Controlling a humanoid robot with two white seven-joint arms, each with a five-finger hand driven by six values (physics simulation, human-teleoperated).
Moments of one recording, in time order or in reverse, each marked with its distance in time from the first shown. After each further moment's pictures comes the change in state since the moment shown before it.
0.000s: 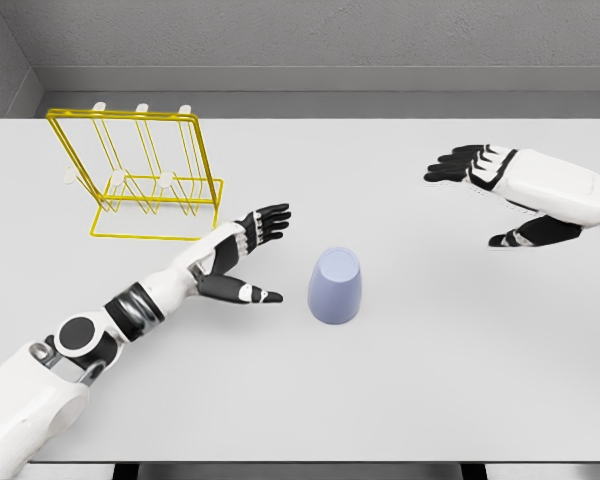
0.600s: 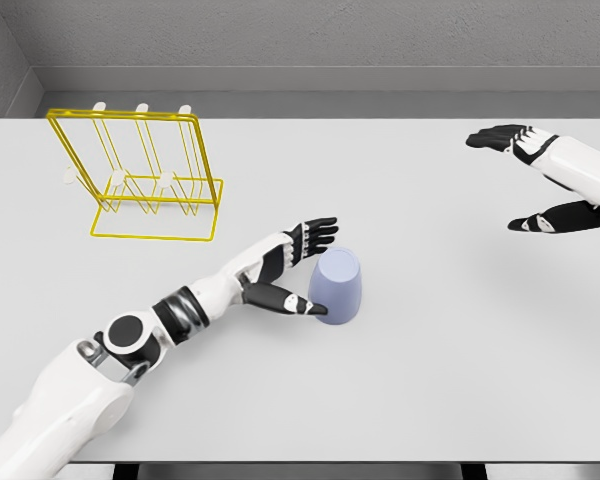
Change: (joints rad) left arm -0.025 -0.110 -0.045 0.009 -0.047 0.092 0.002; right arm 0.037 0.084 -0.112 0.111 -0.021 0.001 0.000
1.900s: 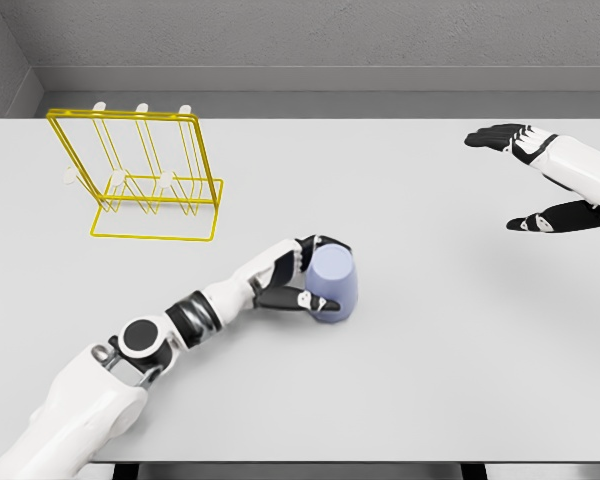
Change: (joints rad) left arm 0.014 -0.048 0.019 0.018 -0.056 0.022 0.000; right arm 0.000 0.003 -0.001 -0.006 -0.001 0.000 0.000
